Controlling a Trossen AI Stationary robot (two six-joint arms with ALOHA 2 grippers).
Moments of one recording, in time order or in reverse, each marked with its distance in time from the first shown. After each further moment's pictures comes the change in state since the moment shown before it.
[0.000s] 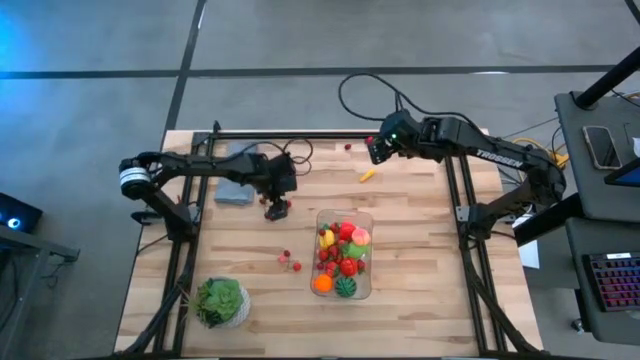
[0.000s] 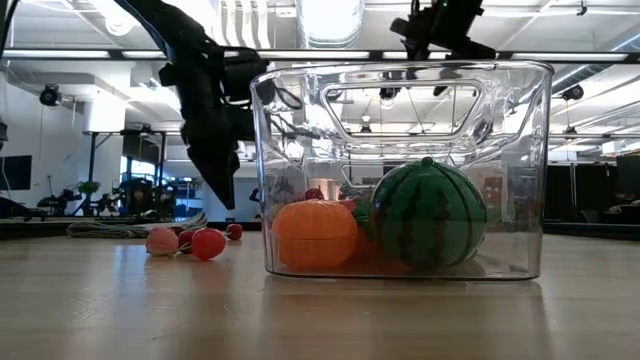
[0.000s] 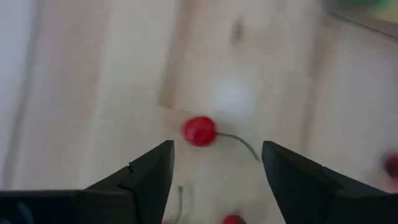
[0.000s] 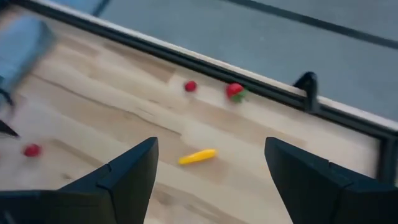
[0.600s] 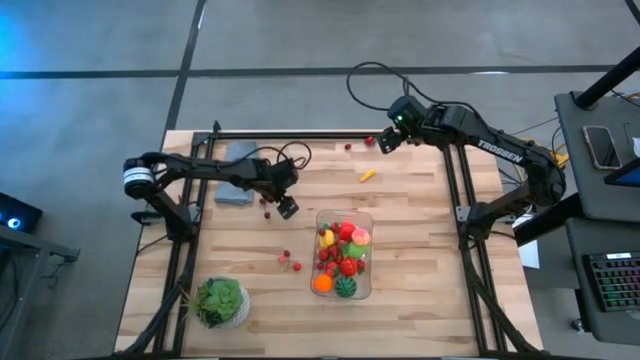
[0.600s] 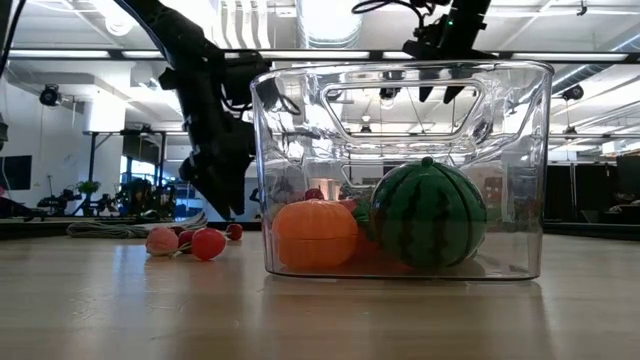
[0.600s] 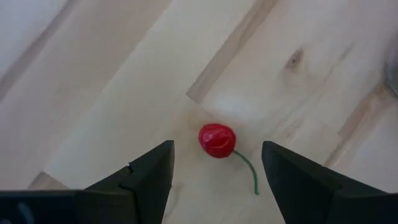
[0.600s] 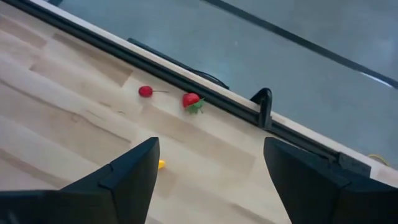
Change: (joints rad) left arm -0.048 0.029 -0.023 0.066 -0.126 -0.472; right arm -0.155 0.000 -0.005 -0.002 -0.009 -0.234
